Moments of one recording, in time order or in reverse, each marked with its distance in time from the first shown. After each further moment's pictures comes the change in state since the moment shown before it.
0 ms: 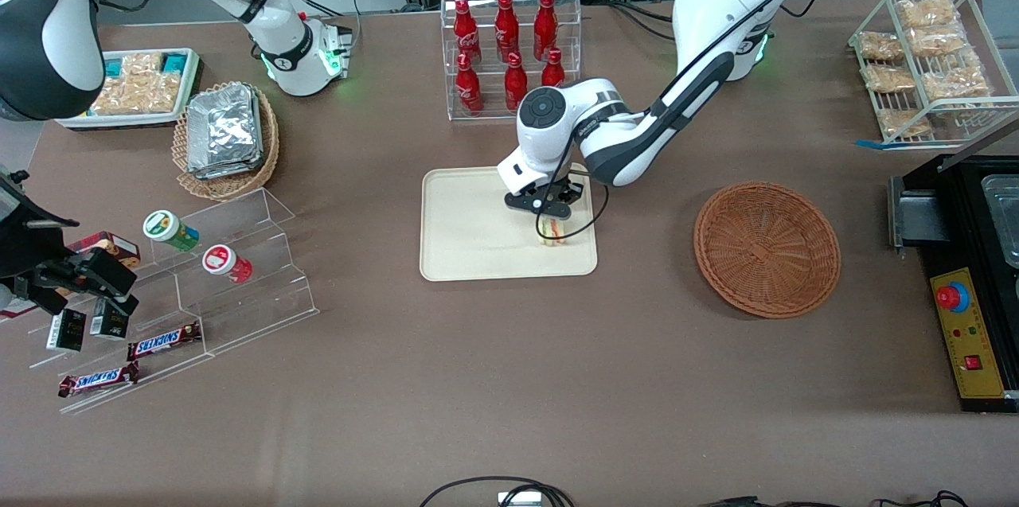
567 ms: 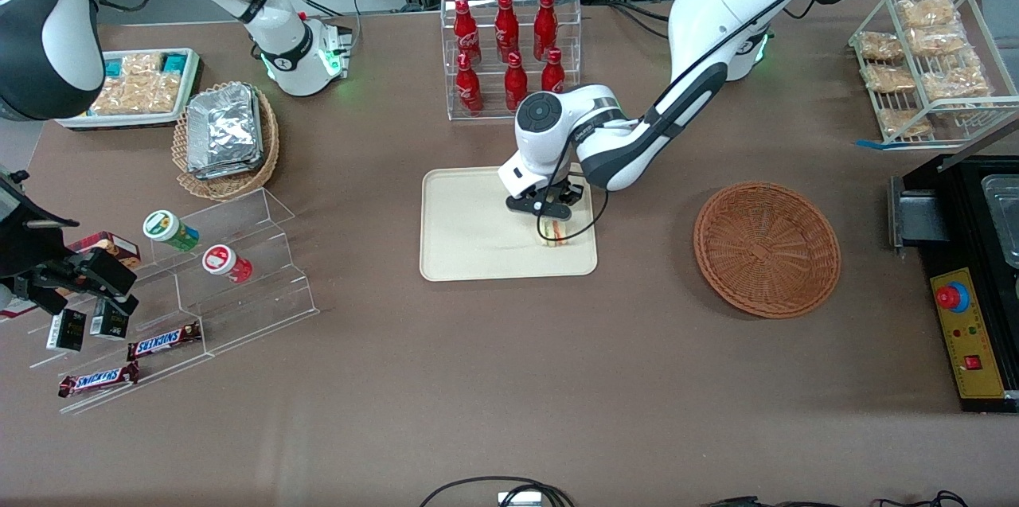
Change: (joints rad) arm -0.001 0.038 0.000 0.001 0.060 0.000 -0.057
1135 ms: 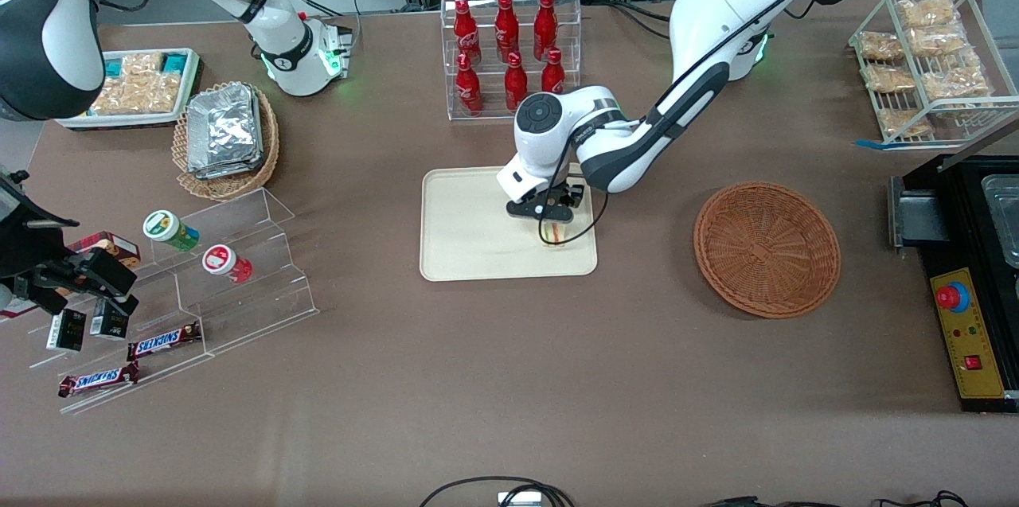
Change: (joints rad) arm 0.003 -0.004 0.000 0.045 0.000 -0.008 -0.064
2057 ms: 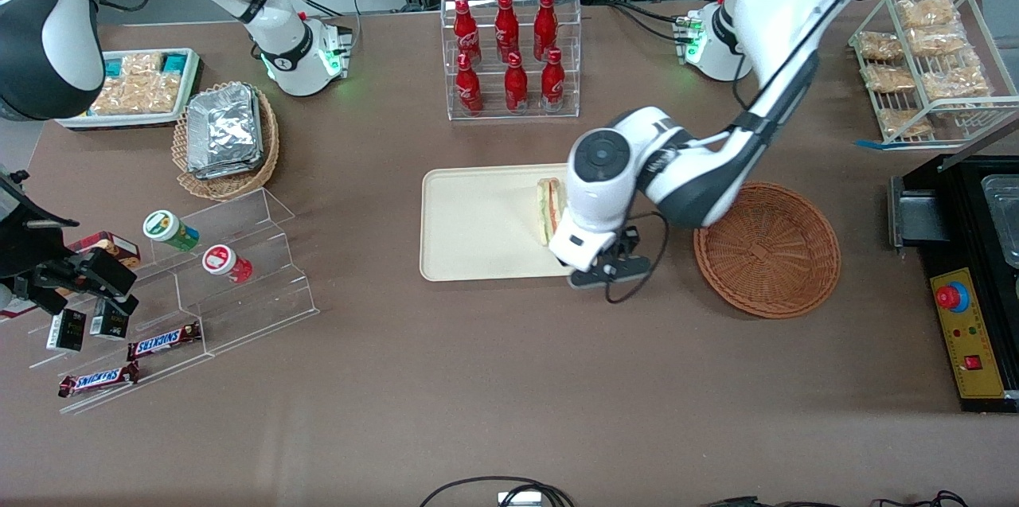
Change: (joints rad) arm 0.184 -0.035 0.001 0.302 -0.063 -0.232 -0.032
